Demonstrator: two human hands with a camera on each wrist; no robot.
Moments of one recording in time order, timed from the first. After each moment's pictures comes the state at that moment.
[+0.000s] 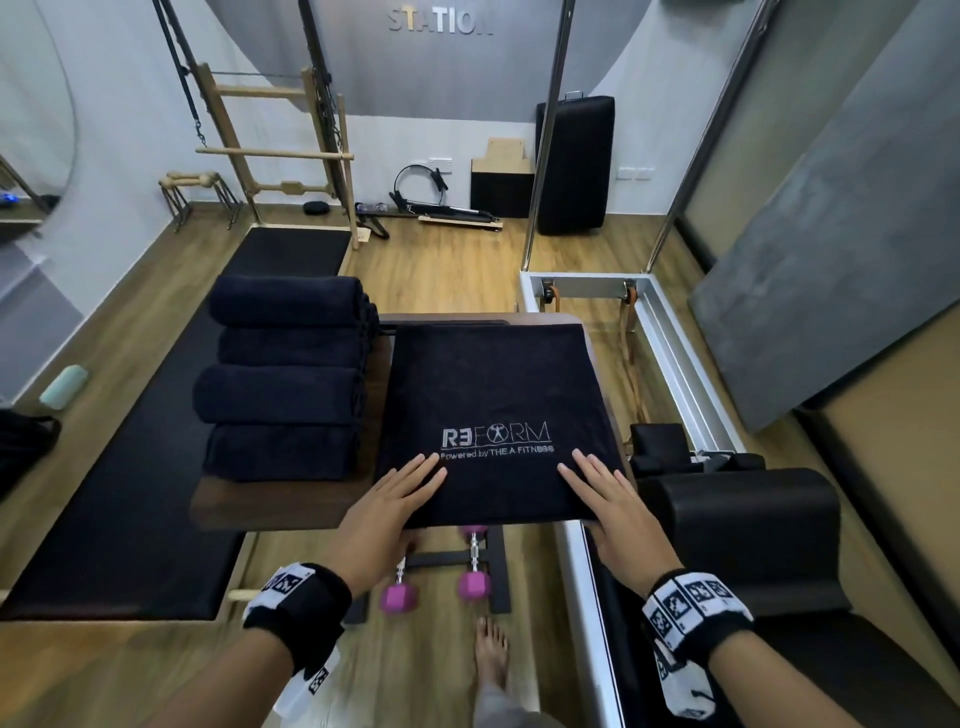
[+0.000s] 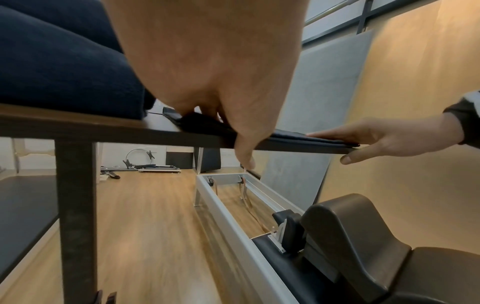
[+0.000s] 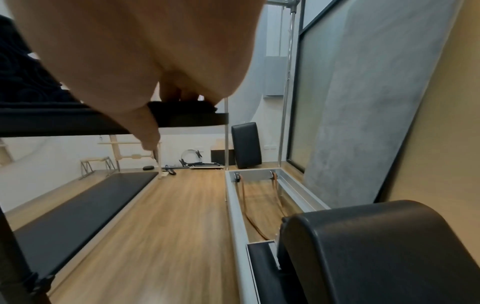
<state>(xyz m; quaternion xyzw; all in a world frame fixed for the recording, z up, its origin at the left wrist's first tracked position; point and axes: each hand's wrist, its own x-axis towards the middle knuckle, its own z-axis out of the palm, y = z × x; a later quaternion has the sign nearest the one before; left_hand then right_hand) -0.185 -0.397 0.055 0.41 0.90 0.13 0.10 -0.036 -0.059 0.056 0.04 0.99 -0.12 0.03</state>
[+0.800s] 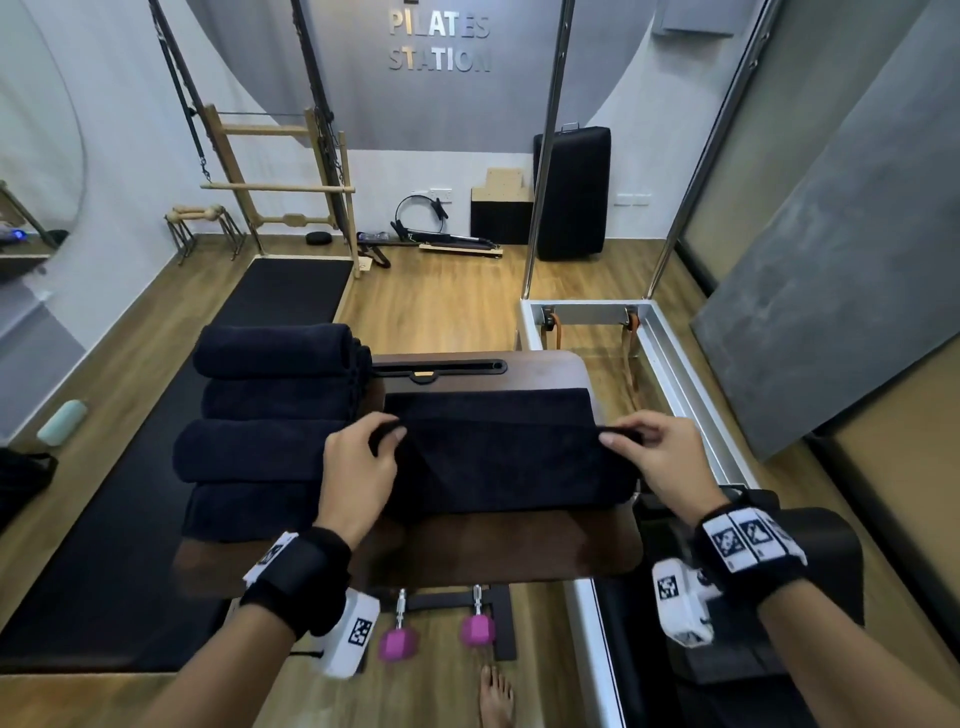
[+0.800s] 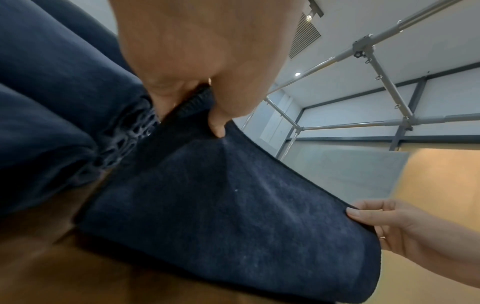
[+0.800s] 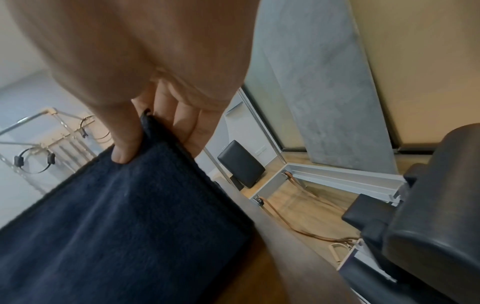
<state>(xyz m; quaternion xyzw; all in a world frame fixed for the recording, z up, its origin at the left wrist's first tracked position) -0.263 -0.345 0.148 0.15 0.86 0.48 -0.08 -0.133 0.006 0.152 0.17 0.82 -0.52 -0.18</state>
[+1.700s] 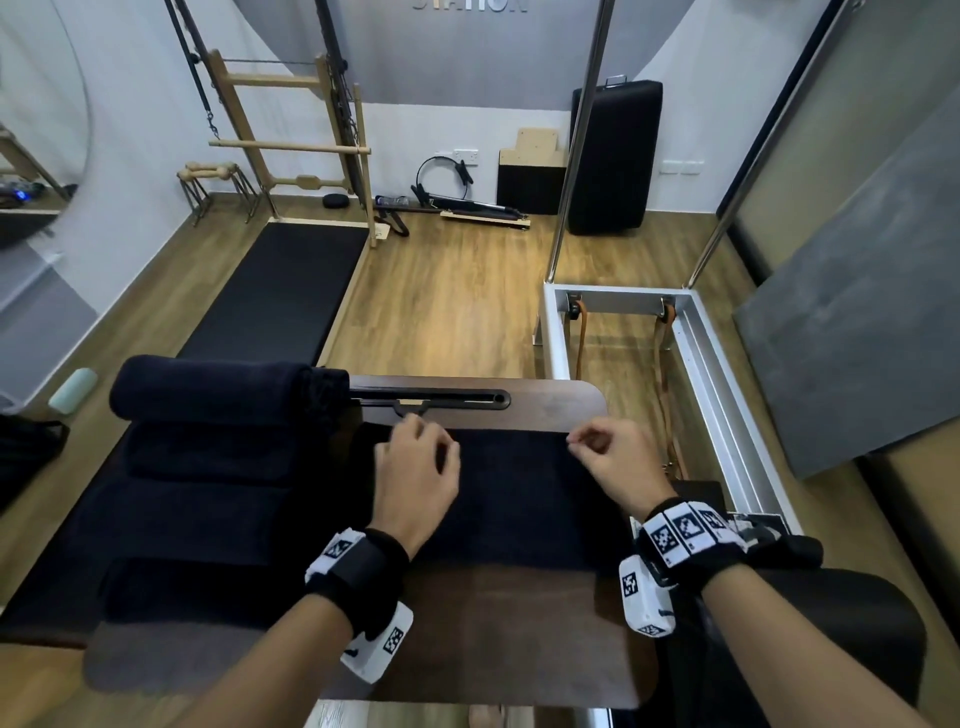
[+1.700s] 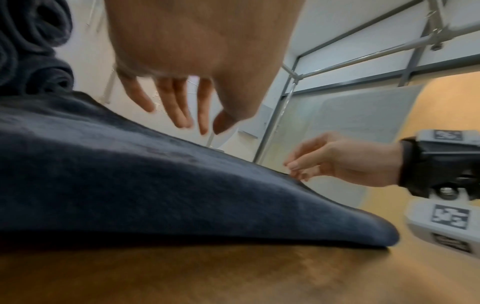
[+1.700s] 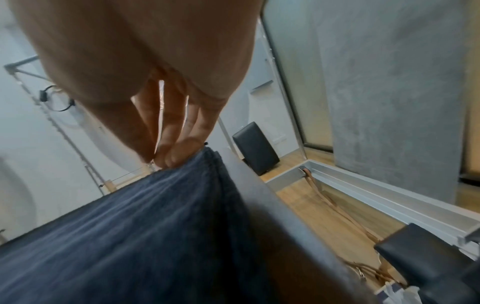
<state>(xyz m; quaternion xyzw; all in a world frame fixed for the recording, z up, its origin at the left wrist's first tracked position) -0.333 -0.227 0.108 0.16 0.95 0.27 -0.05 -0.275 0.044 0.098 0.15 0.91 -0.38 -0.09</state>
